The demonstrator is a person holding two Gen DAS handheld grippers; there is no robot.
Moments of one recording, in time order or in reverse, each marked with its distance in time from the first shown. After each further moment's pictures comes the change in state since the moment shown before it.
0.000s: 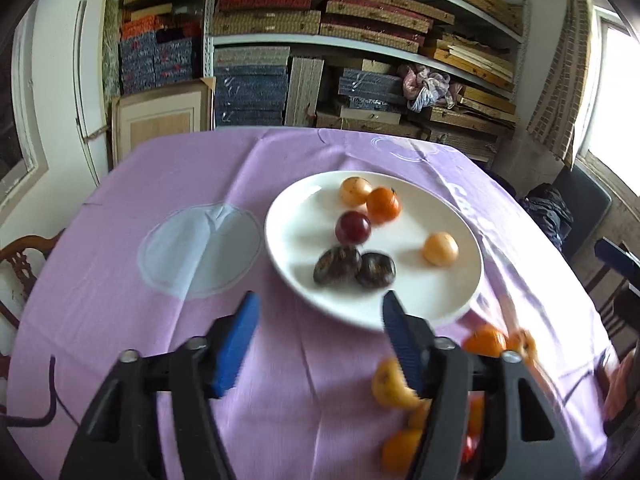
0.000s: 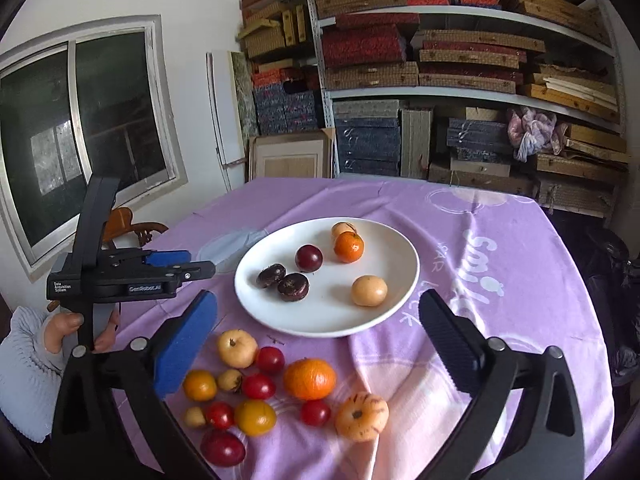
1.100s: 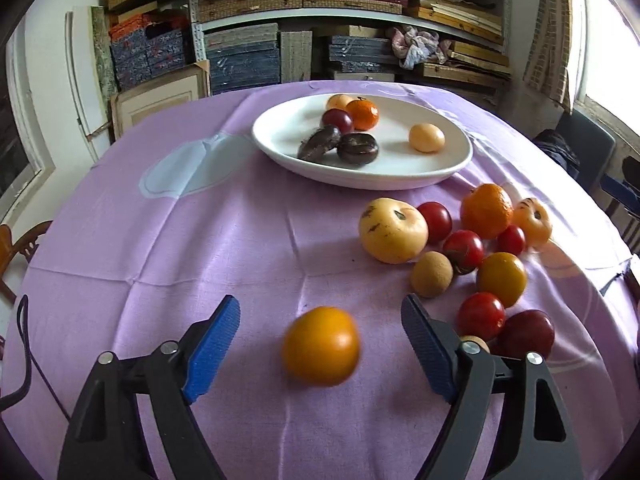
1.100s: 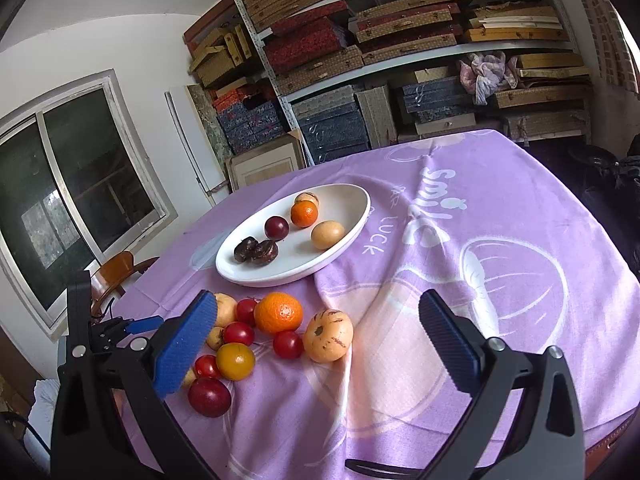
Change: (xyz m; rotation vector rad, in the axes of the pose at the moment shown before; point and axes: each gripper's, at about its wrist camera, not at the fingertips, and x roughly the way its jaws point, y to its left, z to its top) left arm 0.007 -0.021 -0.091 0.100 0.092 0.041; right arm -0.018 -0.051 -0.062 0.252 -0.008 0.003
